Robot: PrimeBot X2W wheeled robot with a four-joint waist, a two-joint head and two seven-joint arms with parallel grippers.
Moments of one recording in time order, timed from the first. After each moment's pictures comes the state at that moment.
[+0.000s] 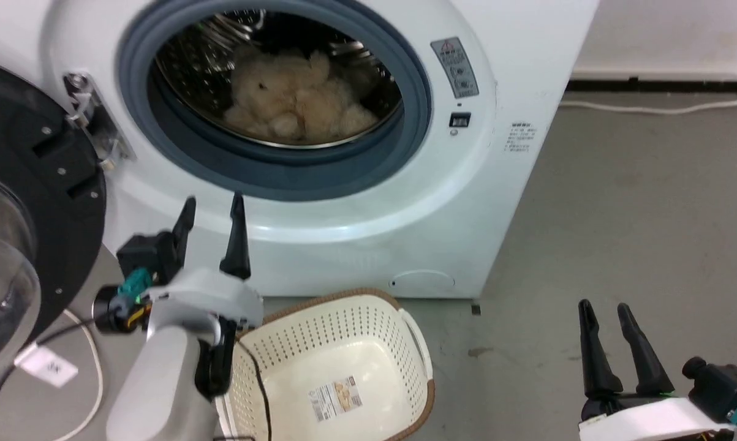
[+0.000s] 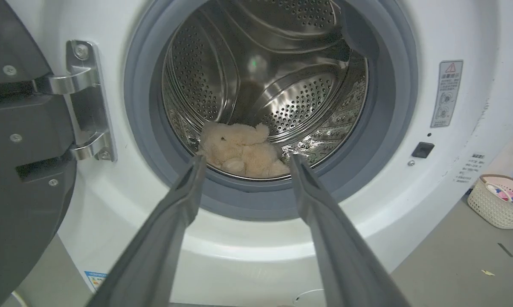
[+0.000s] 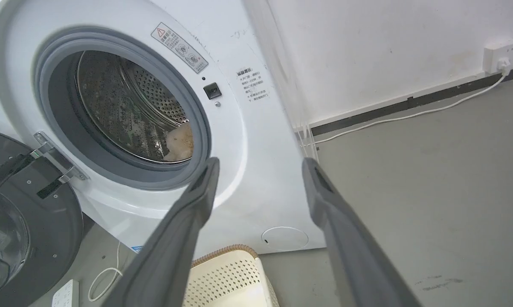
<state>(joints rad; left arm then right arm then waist) -0.47 0.14 -0.15 0.50 -0.36 0.02 -0.26 0.00 -0.05 0.03 0.13 0.45 0.13 -0.26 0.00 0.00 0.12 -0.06</state>
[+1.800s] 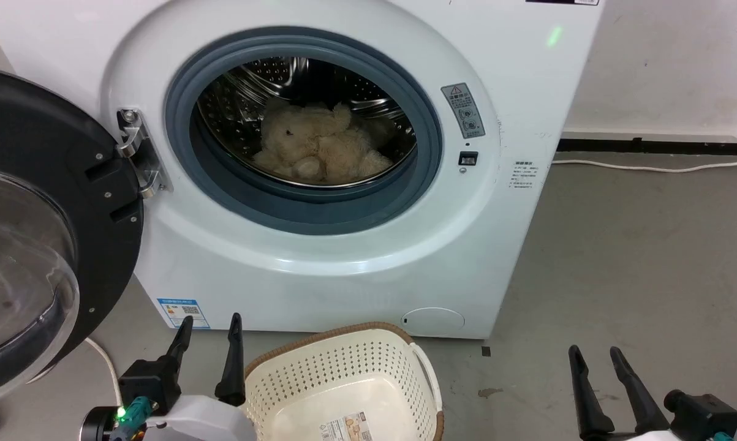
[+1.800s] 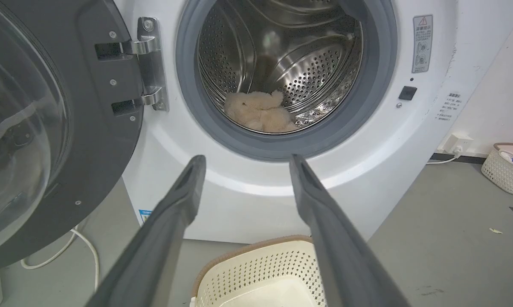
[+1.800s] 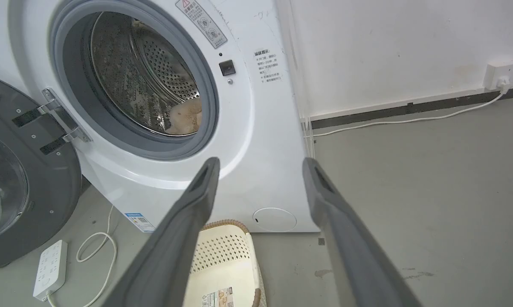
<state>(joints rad) -0.02 0.21 -0.20 0.11 -0.34 0.12 -0.17 0.08 -0.05 0.02 0.16 0.32 0.13 -0.22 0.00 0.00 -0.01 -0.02</state>
